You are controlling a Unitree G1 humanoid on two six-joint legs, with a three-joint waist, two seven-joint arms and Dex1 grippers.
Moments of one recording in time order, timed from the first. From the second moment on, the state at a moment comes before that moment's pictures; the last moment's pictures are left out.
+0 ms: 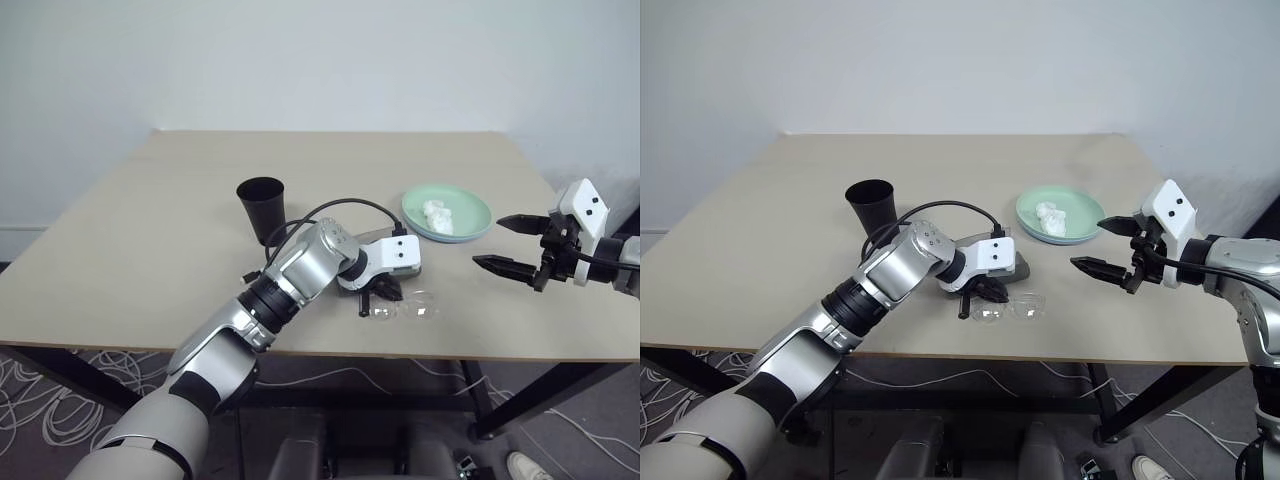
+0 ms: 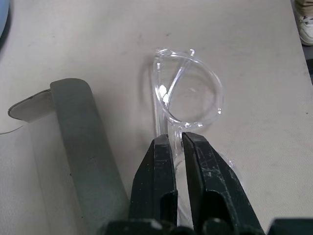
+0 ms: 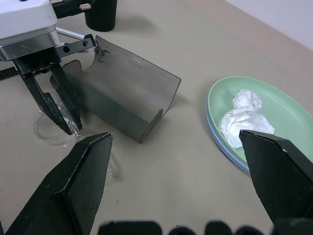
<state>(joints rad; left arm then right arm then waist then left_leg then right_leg) -0.96 0.25 -0.64 0.30 0.06 0.65 -1.15 -0.34 -0.92 -0.18 -0.18 0.43 0.63 1.01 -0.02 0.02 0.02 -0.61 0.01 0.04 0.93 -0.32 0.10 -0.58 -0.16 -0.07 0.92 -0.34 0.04</state>
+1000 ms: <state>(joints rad) -0.97 0.25 -0.59 0.31 0.06 0.62 -1.16 -0.35 -0.92 -0.17 -0.18 0.43 0.63 1.01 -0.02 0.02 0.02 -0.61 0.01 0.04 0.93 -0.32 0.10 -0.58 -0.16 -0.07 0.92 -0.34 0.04</state>
